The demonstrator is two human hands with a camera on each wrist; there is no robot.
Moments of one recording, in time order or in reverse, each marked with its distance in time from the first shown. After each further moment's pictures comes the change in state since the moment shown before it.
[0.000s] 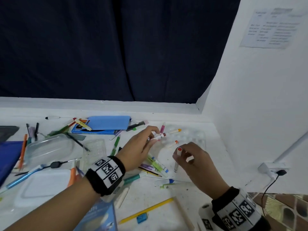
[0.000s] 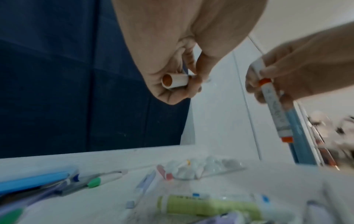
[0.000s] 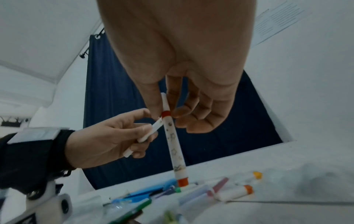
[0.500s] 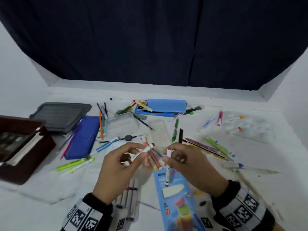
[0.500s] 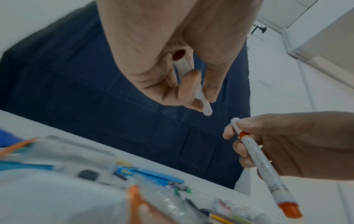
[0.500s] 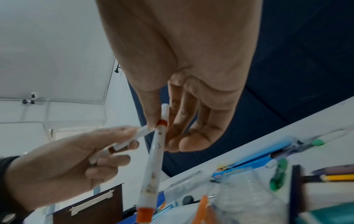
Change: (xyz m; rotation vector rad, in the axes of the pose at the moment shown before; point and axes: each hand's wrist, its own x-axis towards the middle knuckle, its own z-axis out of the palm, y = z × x) left_hand -0.228 -0.032 -0.125 -0.224 0.514 -0.341; right_hand -0.020 -0.135 0.166 0.174 -0.382 -0.105
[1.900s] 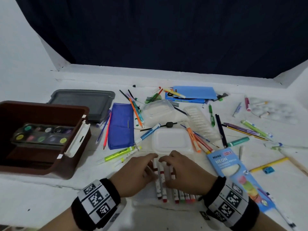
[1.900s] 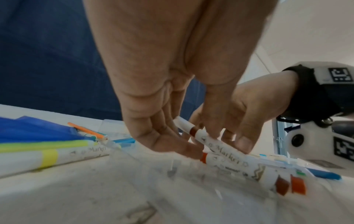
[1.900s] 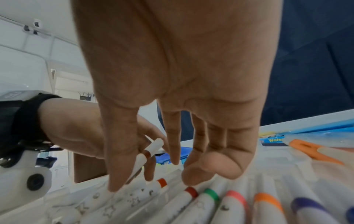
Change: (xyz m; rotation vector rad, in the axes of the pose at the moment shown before) left_hand -0.006 -0.123 -0.161 0.298 -0.688 0.024; right_hand 0.044 -0.082 0.202 -0.416 -0.370 0.190
